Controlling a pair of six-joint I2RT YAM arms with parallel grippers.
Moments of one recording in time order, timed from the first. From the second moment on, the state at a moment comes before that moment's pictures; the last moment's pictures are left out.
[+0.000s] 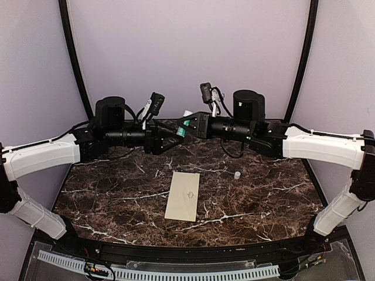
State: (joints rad) left arm -0.75 1.36 1.06 0.07 0.56 -0.19; right arm 0.92 1.52 1.23 0.18 -0.26 0.53
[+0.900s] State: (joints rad) left arm -0.75 1.38 1.06 0.06 0.52 -0.19; right arm 0.94 1.58 1.28 0.20 -0.30 0.53
